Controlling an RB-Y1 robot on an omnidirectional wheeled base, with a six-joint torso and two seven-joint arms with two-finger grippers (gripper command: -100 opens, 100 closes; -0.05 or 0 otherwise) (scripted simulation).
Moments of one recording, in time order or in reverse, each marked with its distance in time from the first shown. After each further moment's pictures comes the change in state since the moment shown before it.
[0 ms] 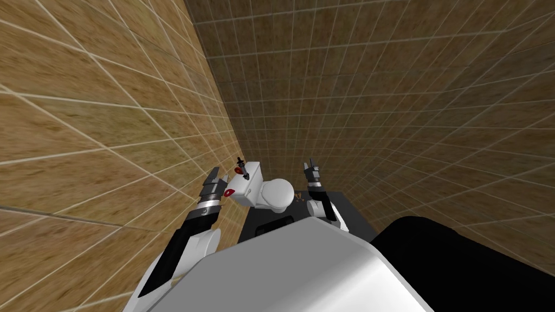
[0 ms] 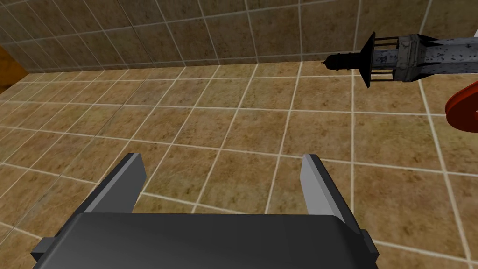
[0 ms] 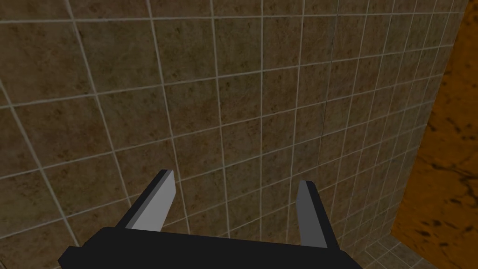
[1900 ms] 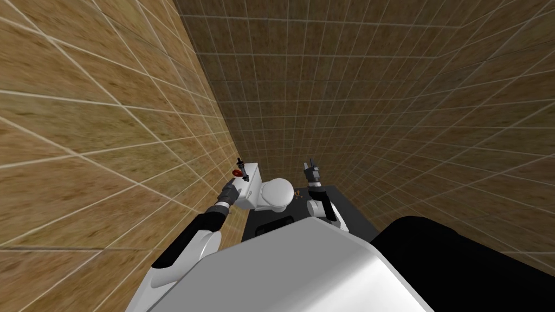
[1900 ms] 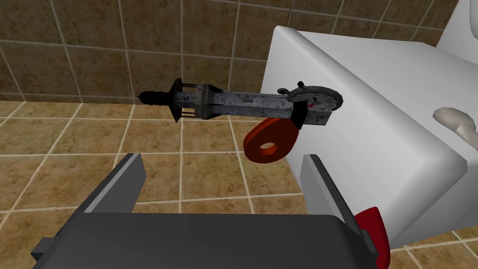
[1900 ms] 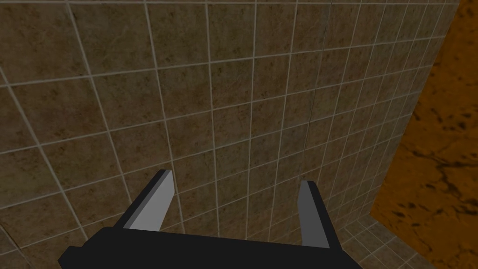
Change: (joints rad) left arm 0.014 0.003 -0.049 -0.049 0.140 0.586 0.111; right arm 0.000 0.000 0.000 0.000 0.000 0.000 0.000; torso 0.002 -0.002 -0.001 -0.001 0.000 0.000
